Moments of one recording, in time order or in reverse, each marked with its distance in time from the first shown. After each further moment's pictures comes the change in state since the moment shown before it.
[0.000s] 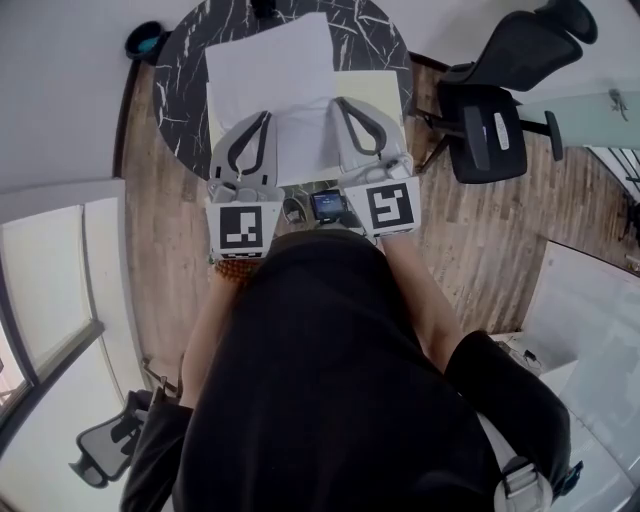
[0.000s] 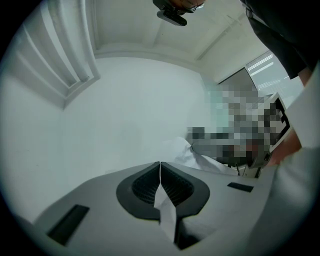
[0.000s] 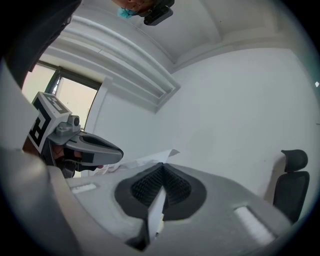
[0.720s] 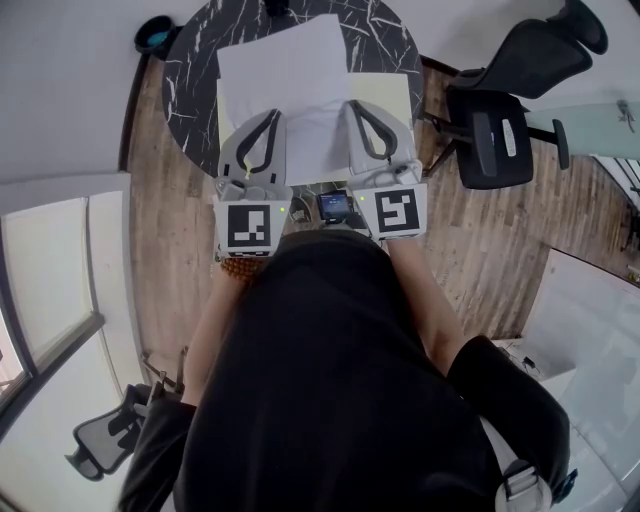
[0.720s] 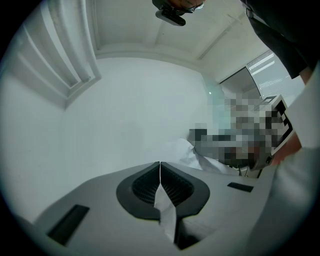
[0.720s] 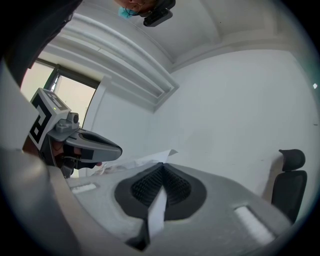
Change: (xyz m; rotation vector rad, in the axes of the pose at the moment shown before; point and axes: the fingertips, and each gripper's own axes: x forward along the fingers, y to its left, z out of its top) left arm -0.001 0.007 -0.001 -0.013 -0.004 0.018; right arm 0.002 0.001 -0.004 -0.009 -0.001 -0.023
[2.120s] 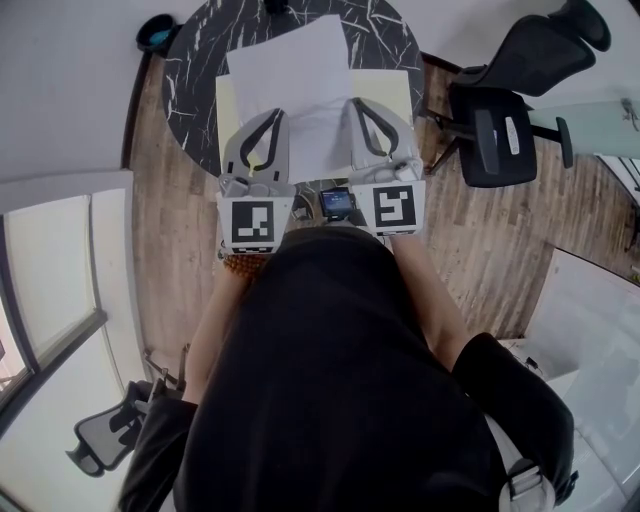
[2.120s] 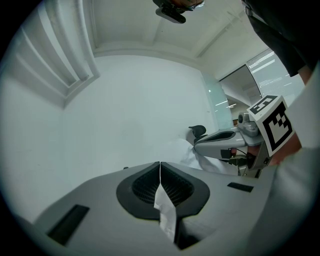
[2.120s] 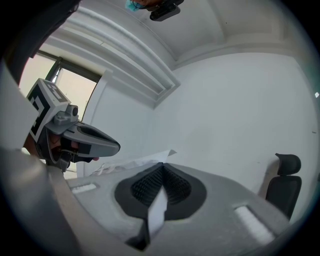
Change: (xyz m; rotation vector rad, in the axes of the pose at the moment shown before) left arm 0.008 -0.014 -0.010 0.097 -0.005 -0.038; right arm -0.005 -0.010 -0.018 -0.054 0.046 -0.019
